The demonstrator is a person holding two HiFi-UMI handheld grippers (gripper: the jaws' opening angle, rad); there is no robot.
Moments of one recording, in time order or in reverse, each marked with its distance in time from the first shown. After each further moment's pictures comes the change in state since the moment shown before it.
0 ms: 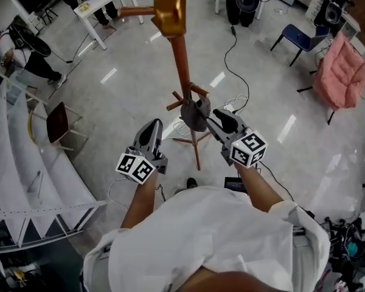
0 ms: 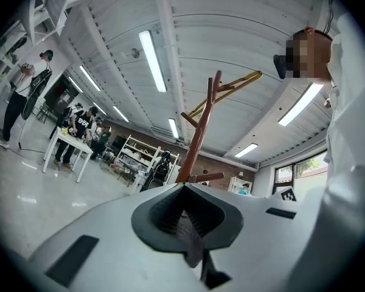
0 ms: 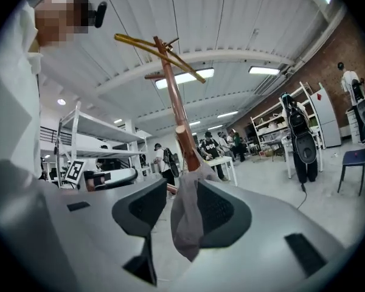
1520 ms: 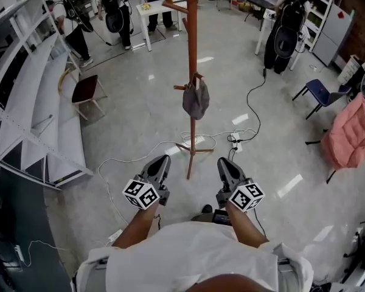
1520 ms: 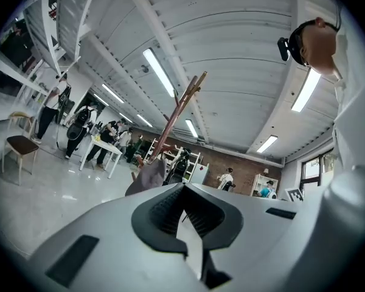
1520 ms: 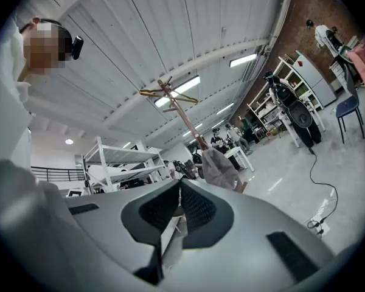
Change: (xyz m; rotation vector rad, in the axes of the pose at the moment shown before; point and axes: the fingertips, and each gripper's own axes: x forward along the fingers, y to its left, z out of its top) left arm -0.148 -0.246 -0.118 0.021 -0.018 0.275; right arm -0.276 0.044 -0.050 0.291 -0.072 0.137
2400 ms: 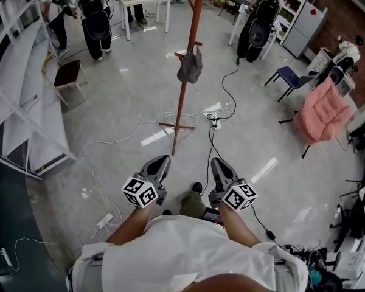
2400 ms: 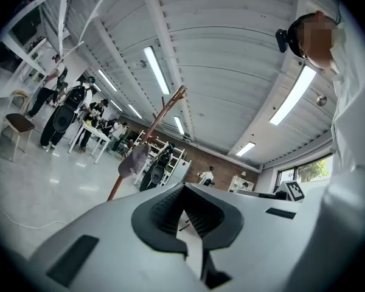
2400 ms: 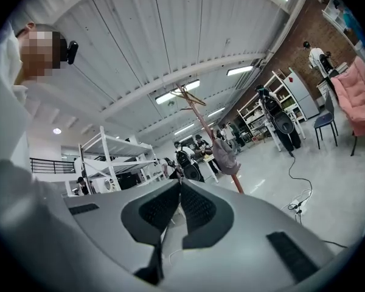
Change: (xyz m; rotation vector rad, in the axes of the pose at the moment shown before) left arm -0.216 -0.080 -0.063 -0.083 0.049 -0.151; right arm -0.163 0.178 -0.102 -0.036 -0.008 -0.138
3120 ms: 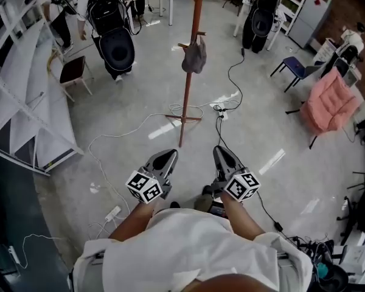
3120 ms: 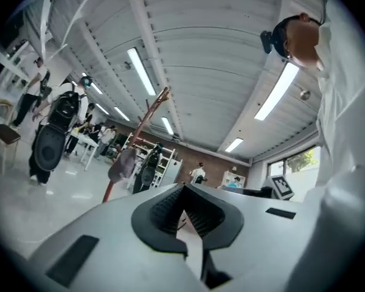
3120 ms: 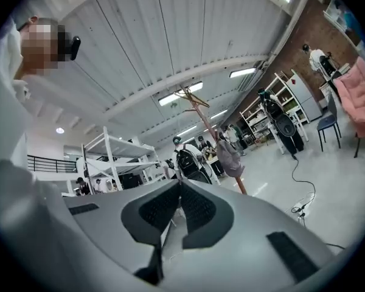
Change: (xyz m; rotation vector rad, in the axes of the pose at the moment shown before) left arm -0.021 -0.028 0.005 0.078 0.003 -0.093; right arm 0.003 0.020 -0.009 -0.020 -0.021 0.019
